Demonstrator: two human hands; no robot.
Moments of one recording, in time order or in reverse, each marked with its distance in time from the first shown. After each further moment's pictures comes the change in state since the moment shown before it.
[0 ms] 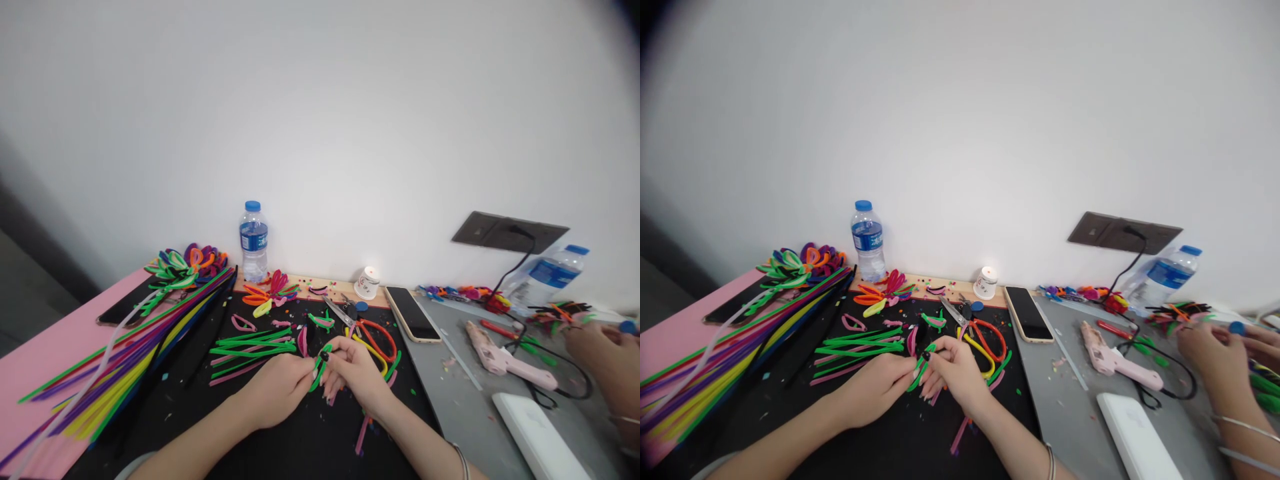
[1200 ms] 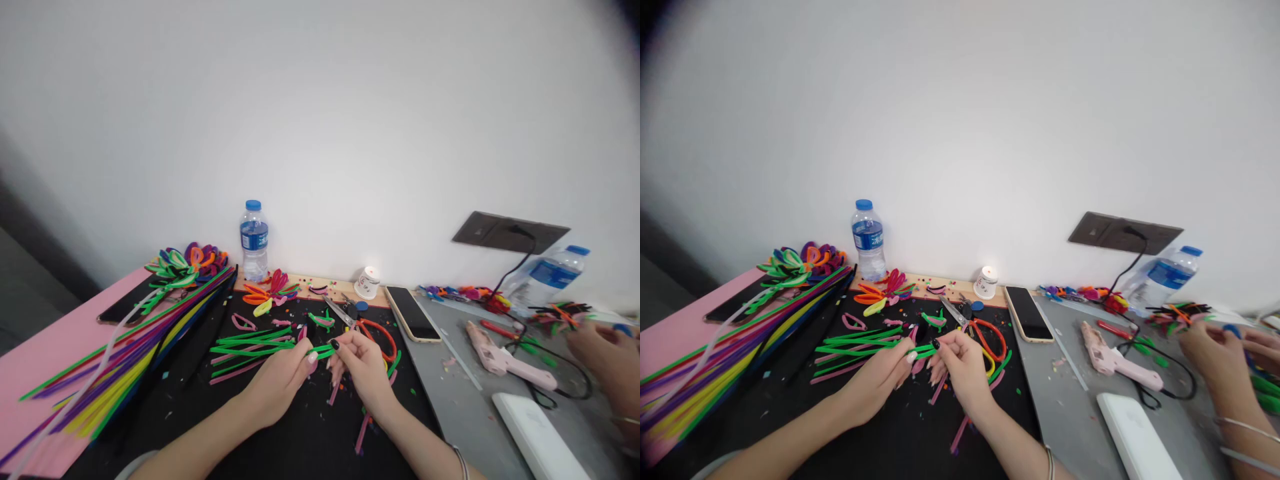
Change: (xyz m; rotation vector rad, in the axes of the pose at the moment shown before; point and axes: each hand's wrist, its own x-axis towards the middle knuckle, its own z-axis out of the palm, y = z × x) left_hand 0.000 0.005 0.000 -0.274 0.116 -0.167; right_hand -0.003 -0.004 0.000 -0.008 0.176 -0.269
